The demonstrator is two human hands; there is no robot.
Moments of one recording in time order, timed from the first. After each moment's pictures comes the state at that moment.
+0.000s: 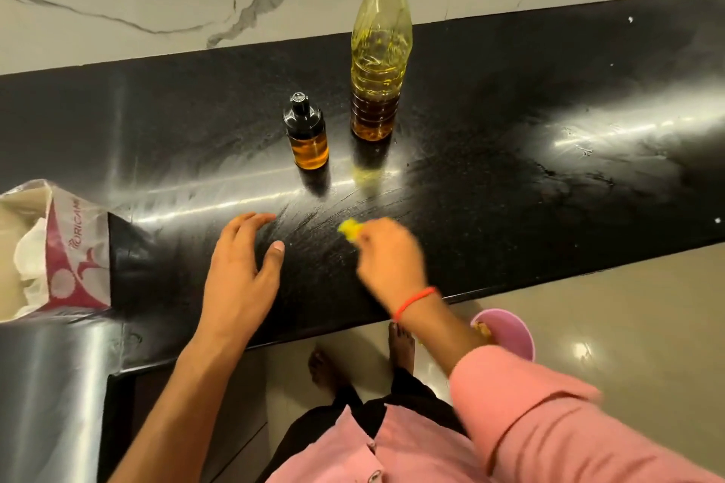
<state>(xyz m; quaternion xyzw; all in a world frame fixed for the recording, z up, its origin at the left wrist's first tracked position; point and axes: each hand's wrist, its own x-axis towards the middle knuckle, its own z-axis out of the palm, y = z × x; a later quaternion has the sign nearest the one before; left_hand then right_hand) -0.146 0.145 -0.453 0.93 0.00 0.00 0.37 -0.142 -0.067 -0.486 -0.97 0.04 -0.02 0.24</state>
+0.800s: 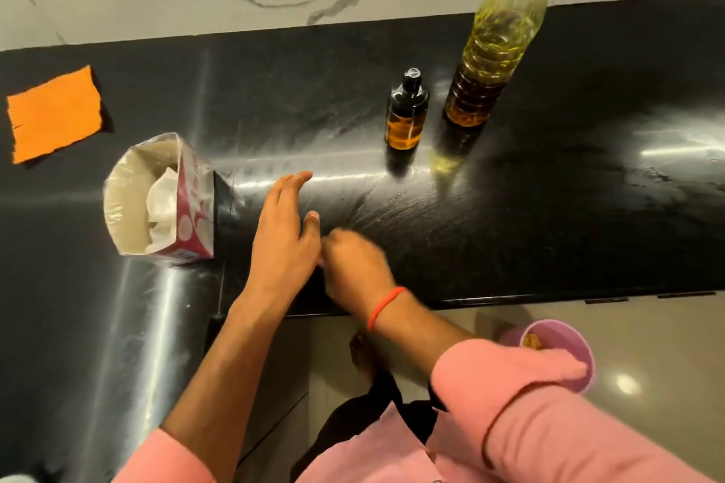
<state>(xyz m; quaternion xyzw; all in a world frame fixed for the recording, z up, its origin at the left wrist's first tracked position) -0.146 0.209 -0.445 0.93 0.03 0.03 0.38 -0.157 0.088 -0.479 -0.96 -0.17 0.10 0.22</state>
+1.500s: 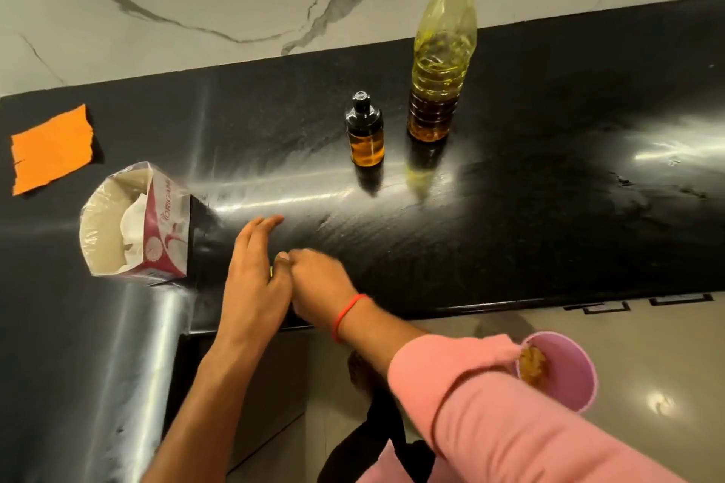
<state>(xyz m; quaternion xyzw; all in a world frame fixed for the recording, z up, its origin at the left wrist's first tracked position) -0.182 0.176 -0.439 0.93 0.09 0.04 0.37 -0.158 0.066 -0.467 -0.93 -0.27 0.13 0.22</state>
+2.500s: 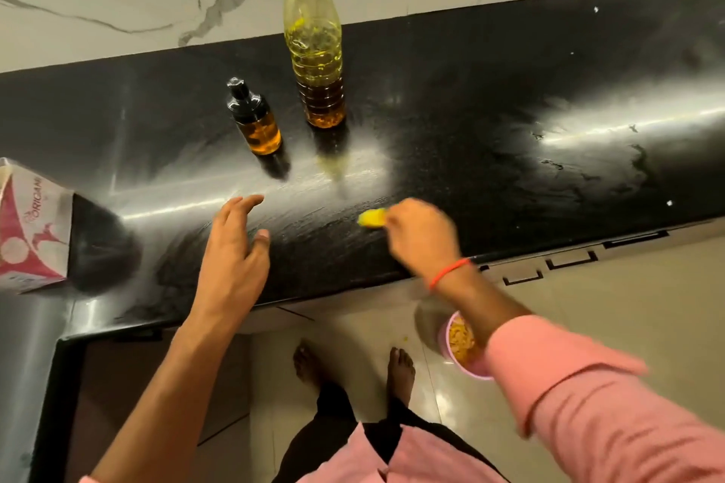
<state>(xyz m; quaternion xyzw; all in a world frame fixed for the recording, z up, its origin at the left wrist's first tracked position) -0.187 0.054 -0.433 0.92 0.04 -0.01 0.38 -0.165 -0.205 -0.484 -0.99 -0.03 -0.02 0.14</state>
